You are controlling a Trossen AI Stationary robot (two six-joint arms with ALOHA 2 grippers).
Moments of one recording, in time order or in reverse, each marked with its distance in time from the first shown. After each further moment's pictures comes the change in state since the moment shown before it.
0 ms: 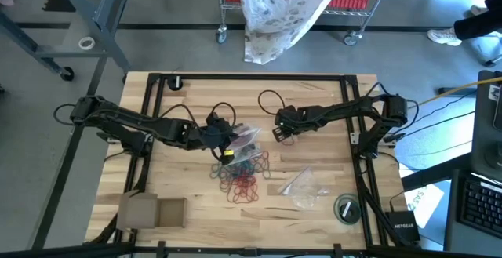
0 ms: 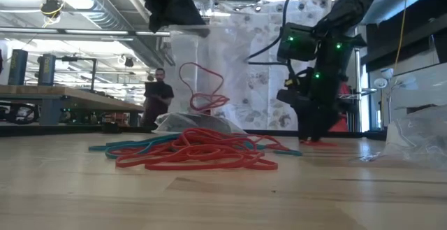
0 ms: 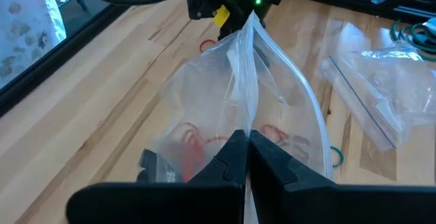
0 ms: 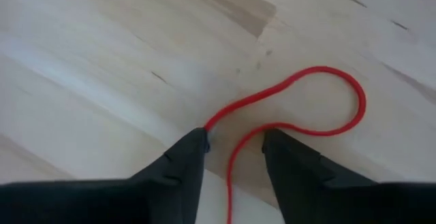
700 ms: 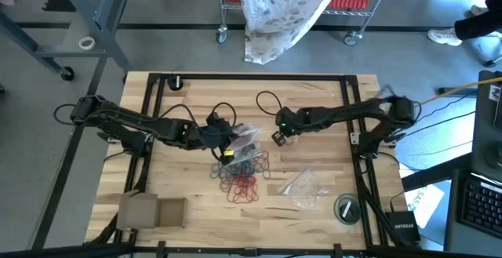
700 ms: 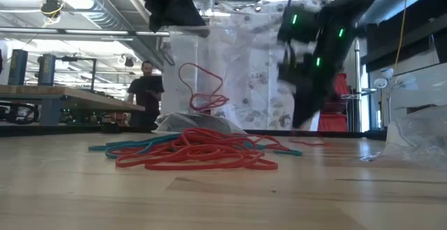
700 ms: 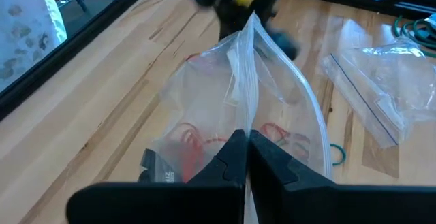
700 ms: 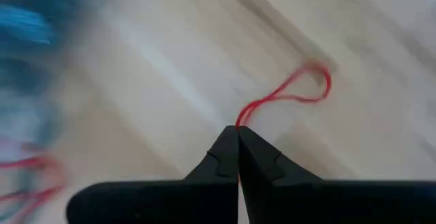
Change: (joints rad) left arm 0.000 0.000 0.000 -0.003 0.000 0.013; right arm 0.071 -0.140 0.010 0.036 -0.021 -0.264
